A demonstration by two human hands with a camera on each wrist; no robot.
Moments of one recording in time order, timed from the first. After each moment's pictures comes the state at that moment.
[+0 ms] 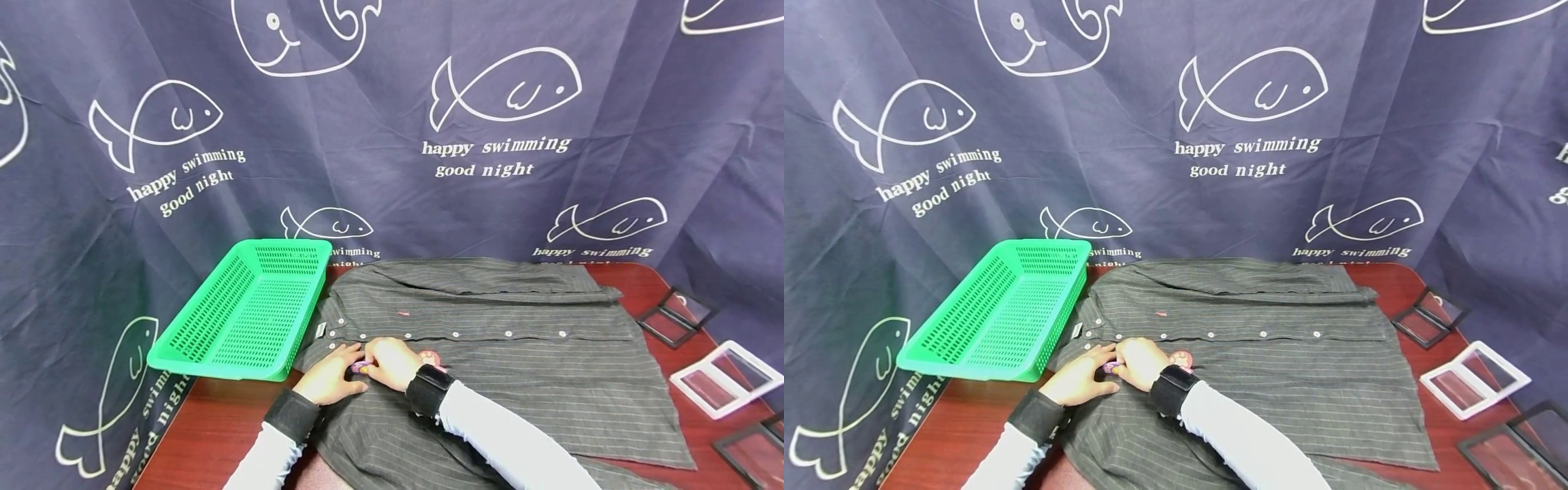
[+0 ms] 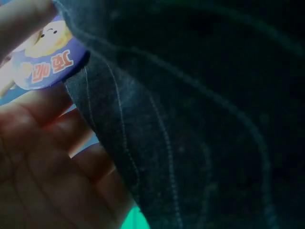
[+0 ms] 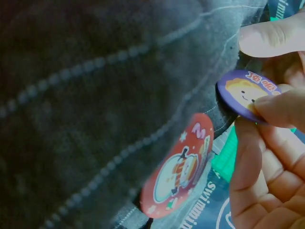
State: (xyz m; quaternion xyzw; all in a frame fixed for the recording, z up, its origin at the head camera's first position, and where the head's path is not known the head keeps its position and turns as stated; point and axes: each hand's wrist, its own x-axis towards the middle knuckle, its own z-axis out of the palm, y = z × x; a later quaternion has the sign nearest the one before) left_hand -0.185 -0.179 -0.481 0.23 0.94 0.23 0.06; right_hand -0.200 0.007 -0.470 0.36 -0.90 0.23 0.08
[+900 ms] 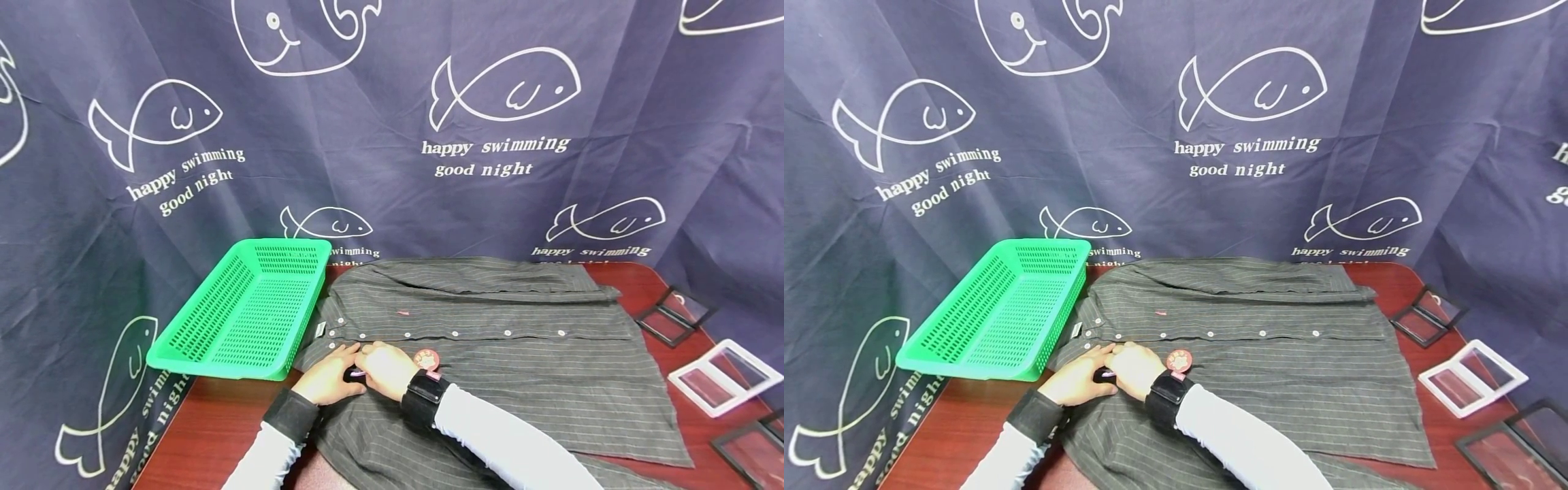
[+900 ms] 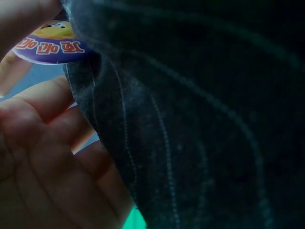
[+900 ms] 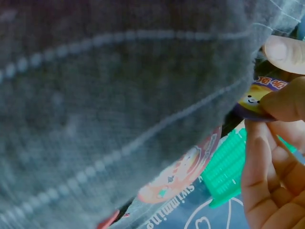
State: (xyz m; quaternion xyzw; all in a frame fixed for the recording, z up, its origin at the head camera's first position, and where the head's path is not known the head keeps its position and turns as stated) left_hand -0.182 -0.182 -0.478 0.25 0.94 0.24 0.08; right_hand -0.187 -0.001 -0.476 0.42 -0.89 0.07 0.18
